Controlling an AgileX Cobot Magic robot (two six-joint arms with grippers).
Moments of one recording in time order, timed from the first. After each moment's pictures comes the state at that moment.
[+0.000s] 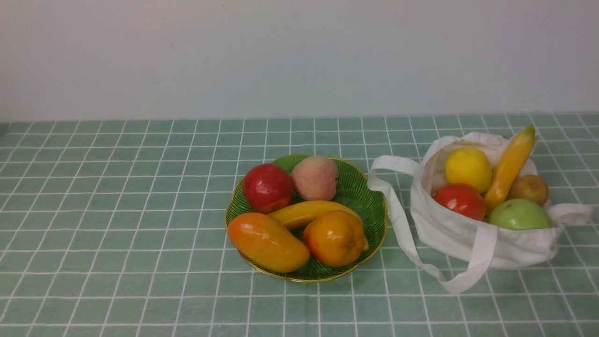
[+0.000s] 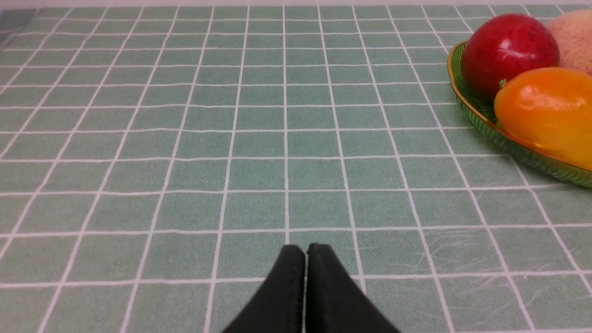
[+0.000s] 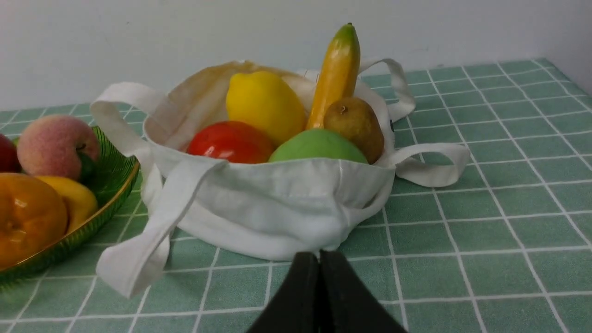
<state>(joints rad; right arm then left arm) 0.01 -0.01 0.02 0.06 0.38 0.04 -0.08 -0.01 0.02 0.05 0.41 -0.09</state>
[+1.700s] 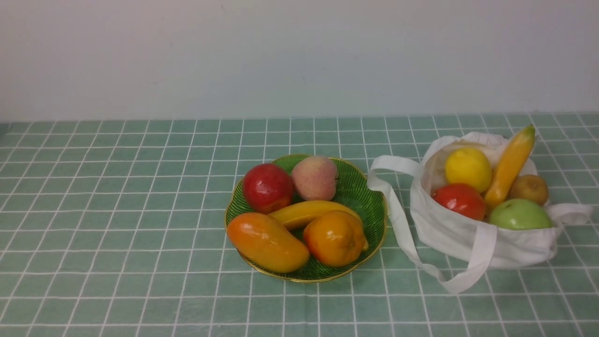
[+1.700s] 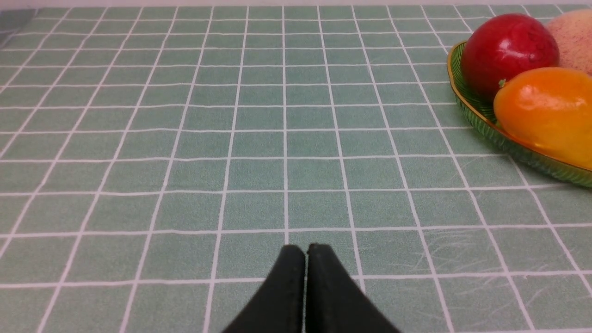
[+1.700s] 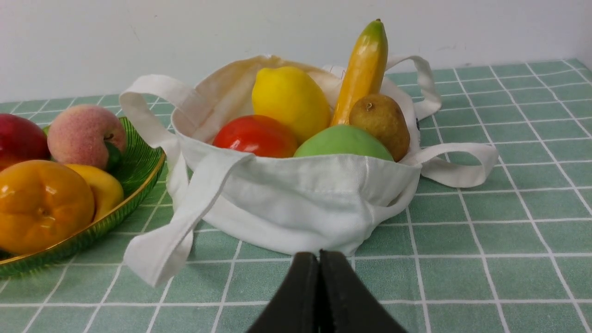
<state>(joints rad) 0.06 -0.01 0.02 0.05 0.38 0.05 -0.08 -0.01 0.02 0.05 0.41 -0.09</state>
